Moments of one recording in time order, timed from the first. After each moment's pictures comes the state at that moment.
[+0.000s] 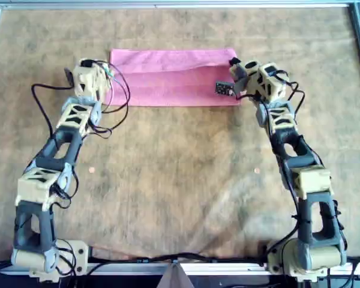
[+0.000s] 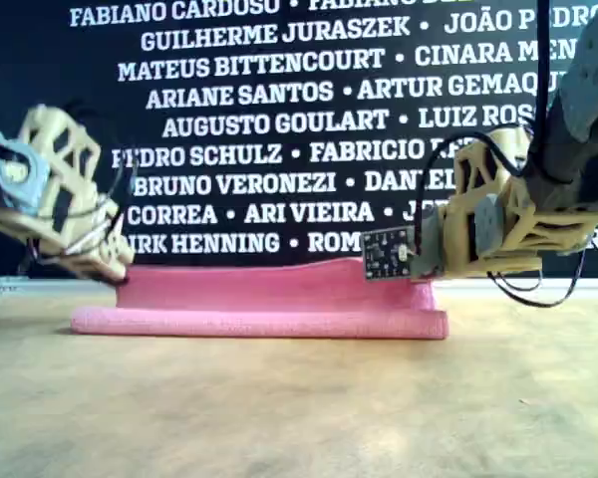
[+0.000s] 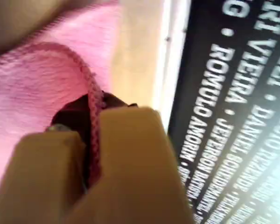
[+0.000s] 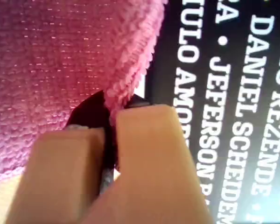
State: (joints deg) left arm -10.8 41.0 53.6 4.0 -3.3 -2.5; right arm 10.4 19.9 34.3 -6.9 -13.4 2.1
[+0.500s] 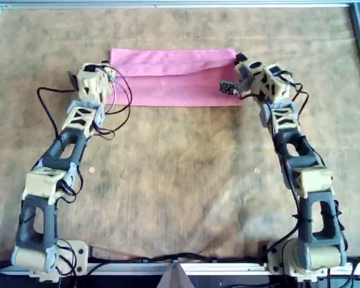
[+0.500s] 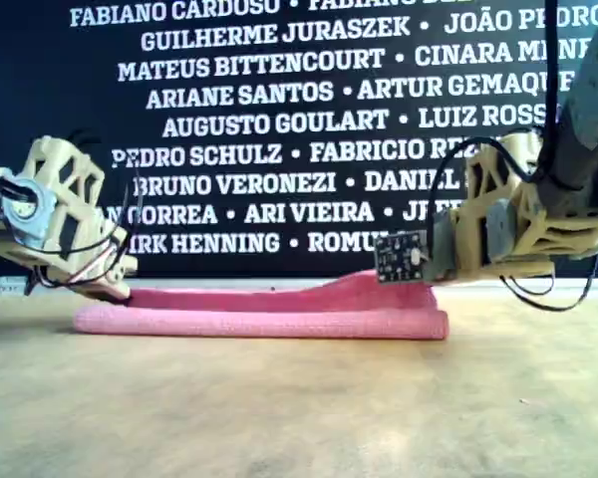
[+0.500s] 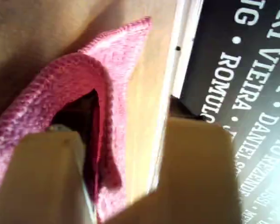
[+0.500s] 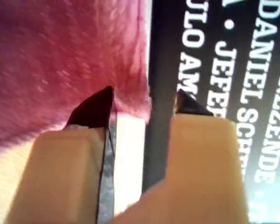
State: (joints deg) left arm -10.8 32.4 45.0 1.8 -3.9 -2.6; right arm 8.6 19.4 34.0 -6.9 -13.1 2.0
